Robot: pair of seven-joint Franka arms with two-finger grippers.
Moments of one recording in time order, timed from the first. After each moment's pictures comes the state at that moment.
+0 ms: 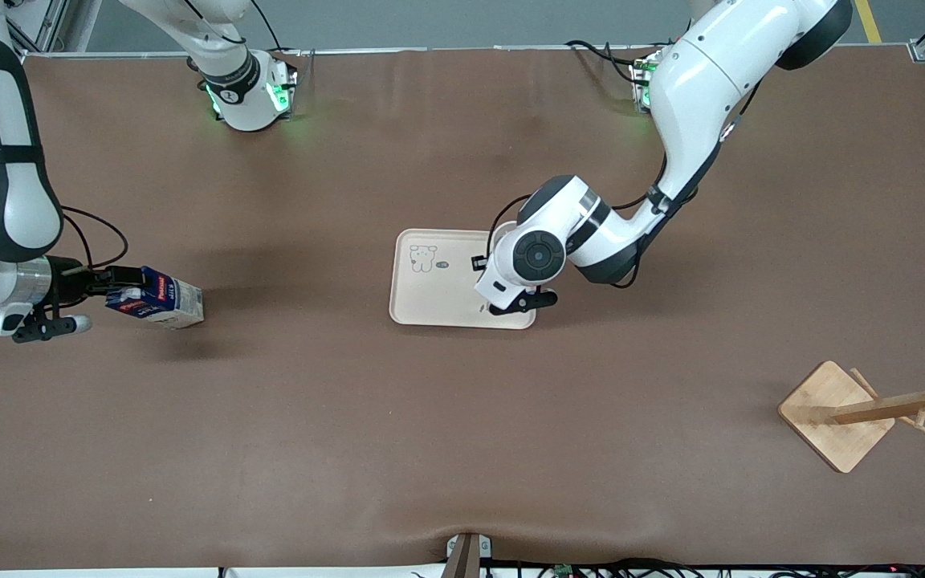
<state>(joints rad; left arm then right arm) -0.25 0.75 -0.55 -1.57 0.04 2.01 -0.91 -0.21 0.32 -0.03 -1.86 0.18 1.88 -0.44</state>
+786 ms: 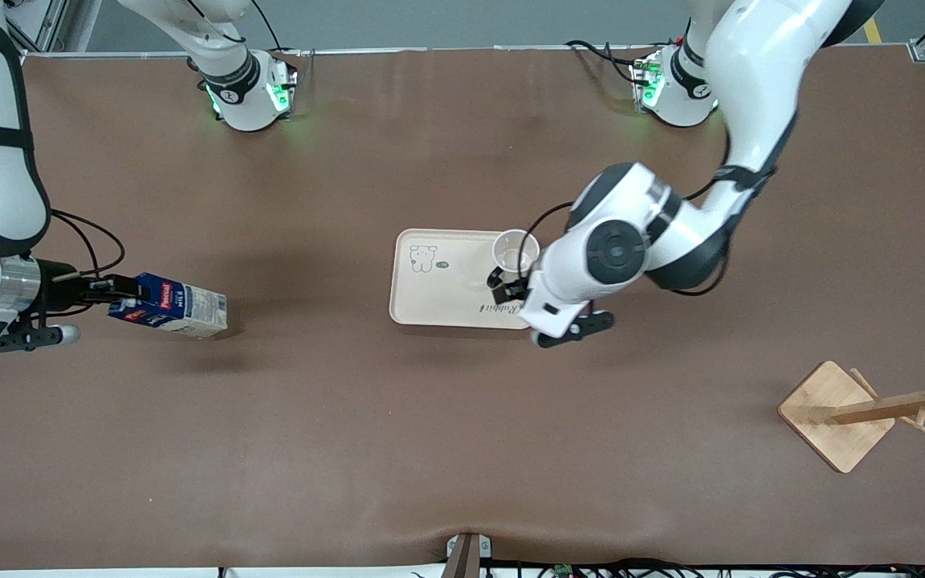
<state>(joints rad) -0.11 0.60 -0.54 -1.40 0.06 1.87 -0.94 -0.13 0.31 -0.01 -1.71 0.22 1.75 -0.27</state>
